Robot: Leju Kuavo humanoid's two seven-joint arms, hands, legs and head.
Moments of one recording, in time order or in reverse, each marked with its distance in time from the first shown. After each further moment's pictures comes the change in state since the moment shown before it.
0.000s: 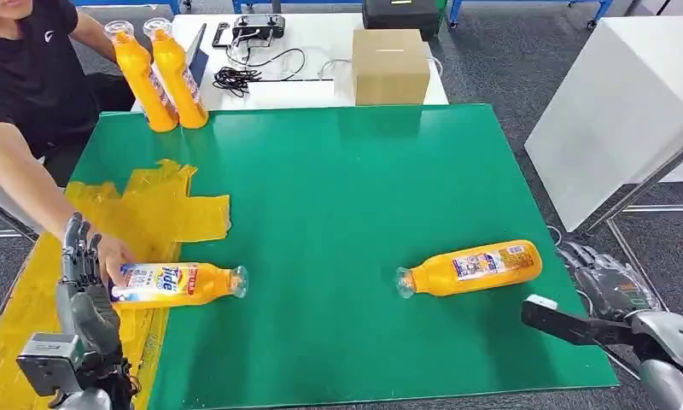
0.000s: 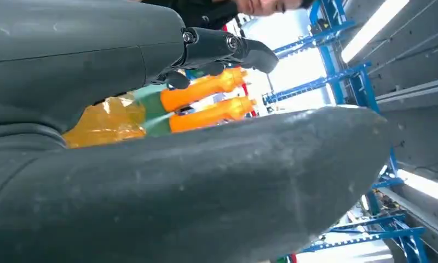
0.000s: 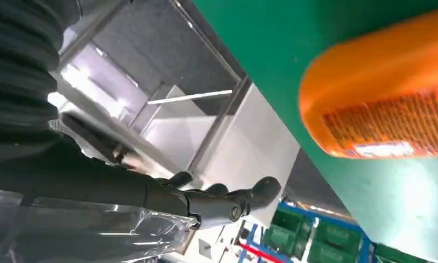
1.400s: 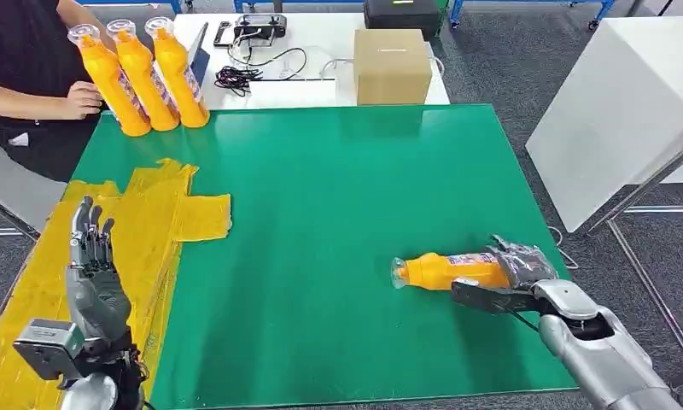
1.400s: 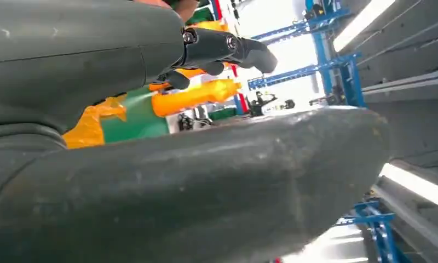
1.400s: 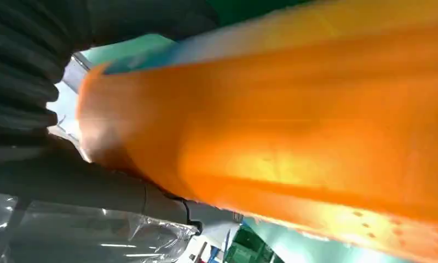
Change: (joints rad) left arm -0.057 0.002 -0.048 0.006 0.063 -0.040 0.015; right arm -0.388 0.267 0.349 0.520 0.095 -0.031 -0.058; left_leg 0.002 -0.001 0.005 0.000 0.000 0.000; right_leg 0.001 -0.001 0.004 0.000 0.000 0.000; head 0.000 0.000
